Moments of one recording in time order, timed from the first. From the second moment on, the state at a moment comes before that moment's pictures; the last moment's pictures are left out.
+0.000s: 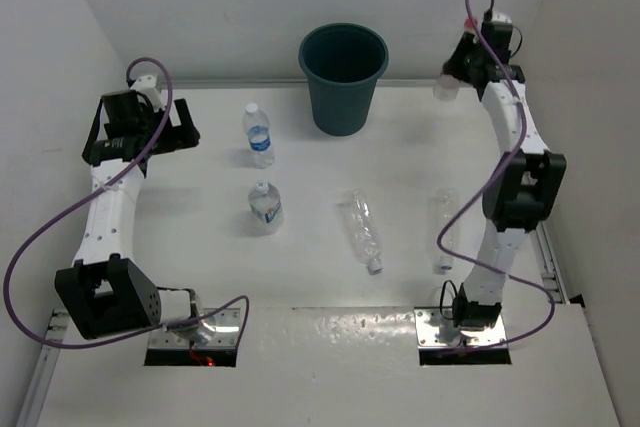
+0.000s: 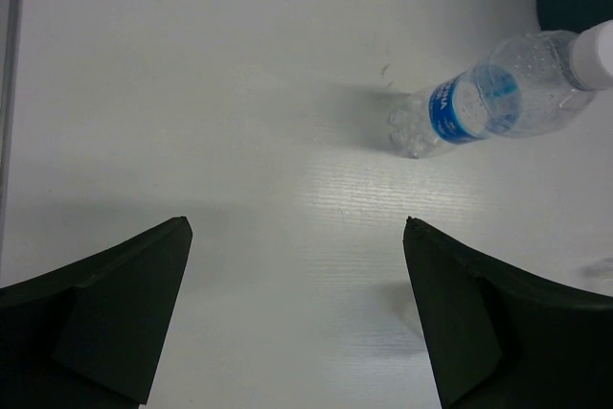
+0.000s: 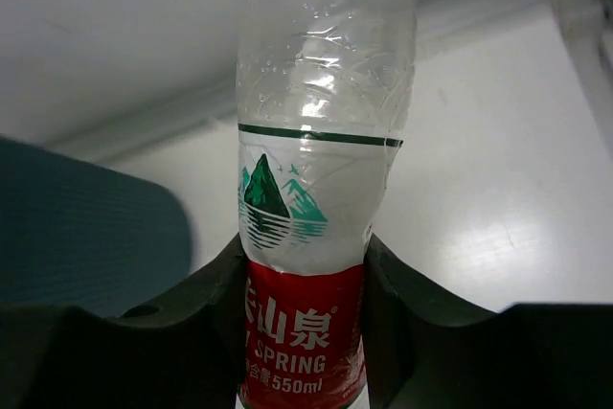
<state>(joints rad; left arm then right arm) 0.22 1.29 1.22 -0.53 0.20 -0.07 -0.11 2.10 1.90 -0.42 -0.01 0.32</state>
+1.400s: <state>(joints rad) 0.23 0.98 0.97 -0.29 0.55 0.19 0.35 2.25 1.78 0.91 0.00 -0.02</state>
